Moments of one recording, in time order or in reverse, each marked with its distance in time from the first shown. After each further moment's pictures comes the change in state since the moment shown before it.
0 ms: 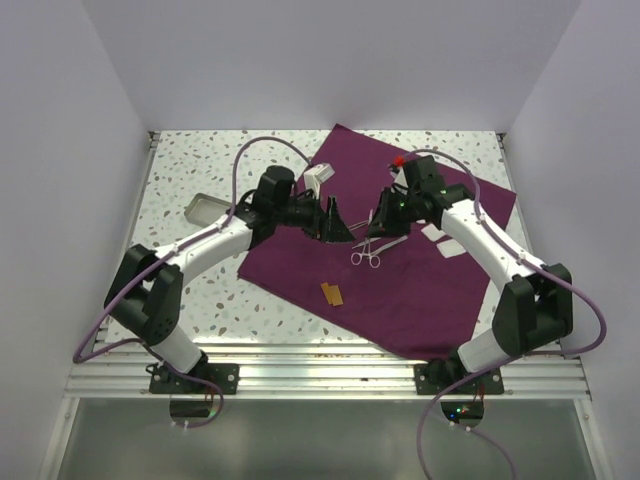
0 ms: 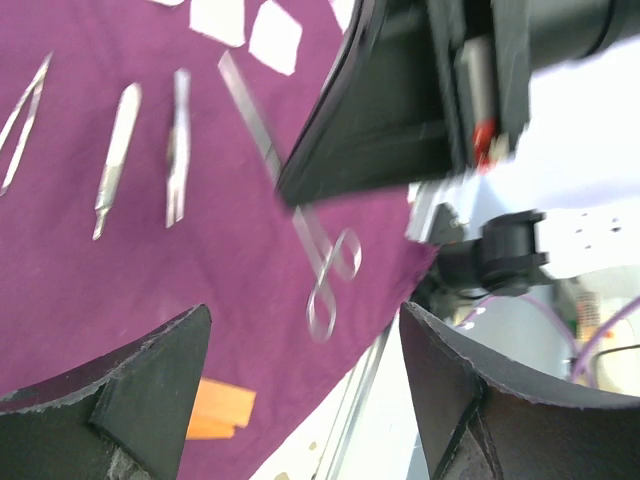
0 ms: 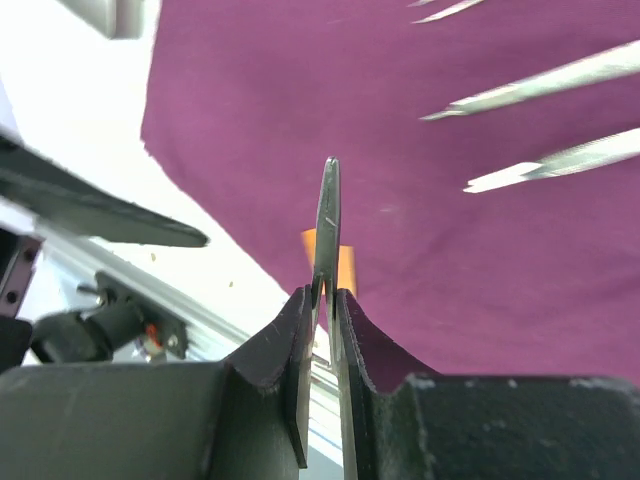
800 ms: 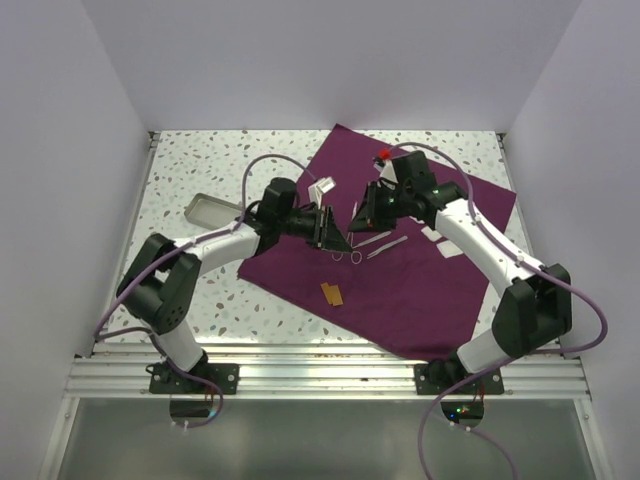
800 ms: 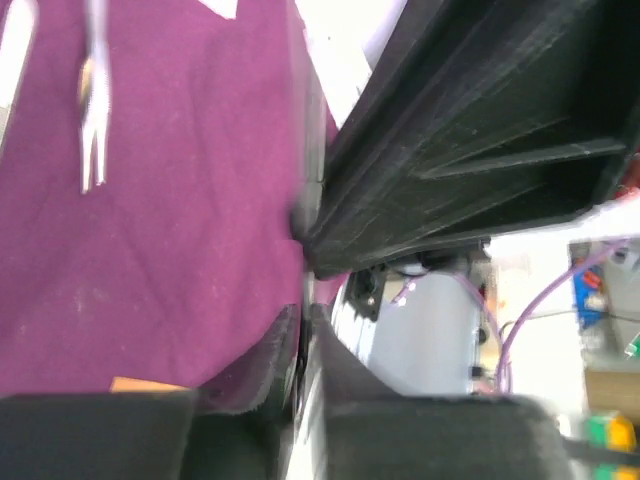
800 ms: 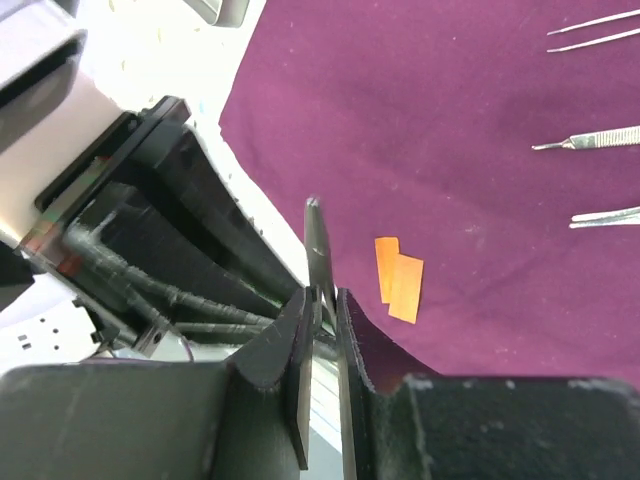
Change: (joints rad) left arm 0.000 0.085 -0.093 0.203 0.151 -0.187; right arm 0.088 -0.003 0.046 0.075 -0.098 0.034
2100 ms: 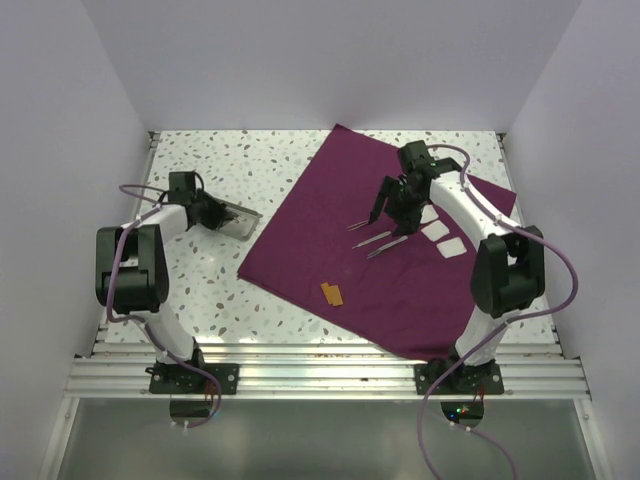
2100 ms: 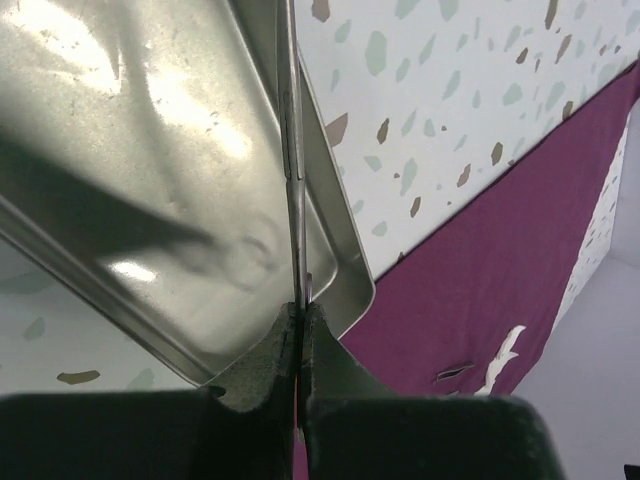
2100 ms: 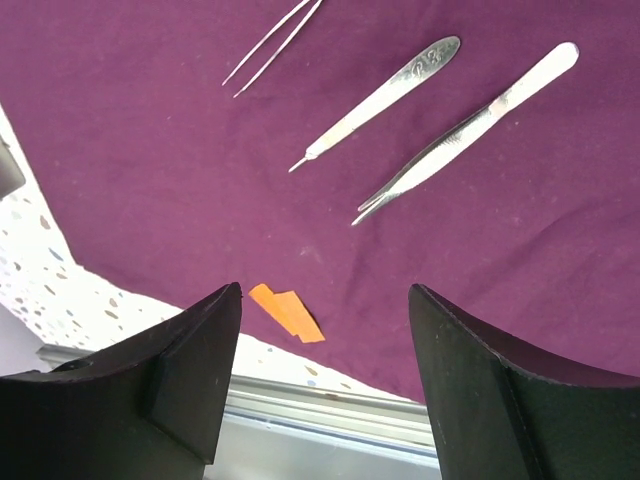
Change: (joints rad) left arm 0.650 0.059 0.011 -0.353 -0.597 -0.322; right arm -0.133 0.250 0.192 -0.301 0.290 0.135
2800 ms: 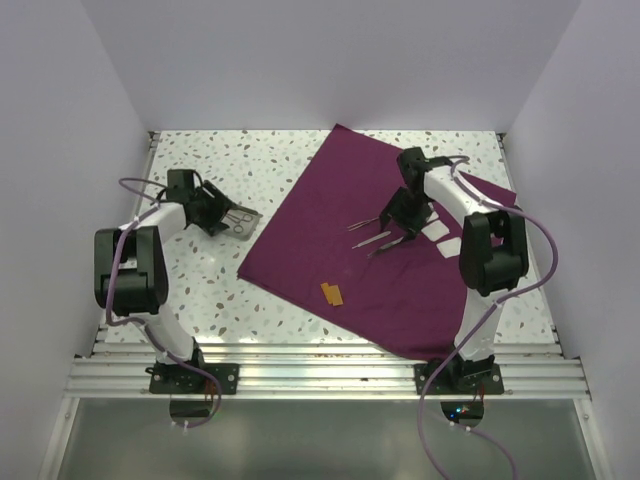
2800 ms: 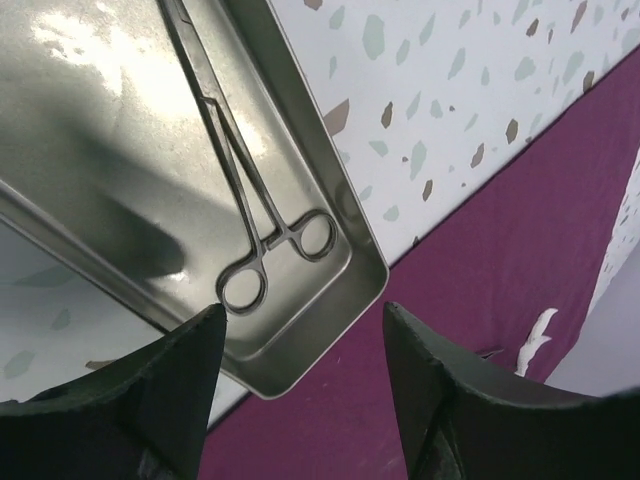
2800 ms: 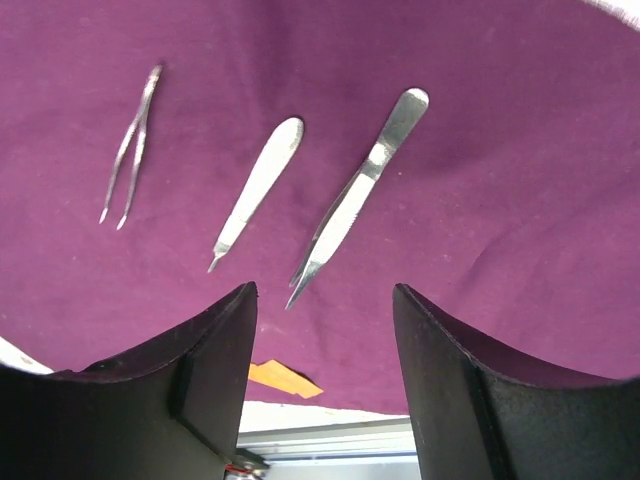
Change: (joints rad) left arm 0.005 0.011 0.022 -0.048 0.003 0.070; right arm -0.048 0.193 0.081 -0.095 0.132 0.171
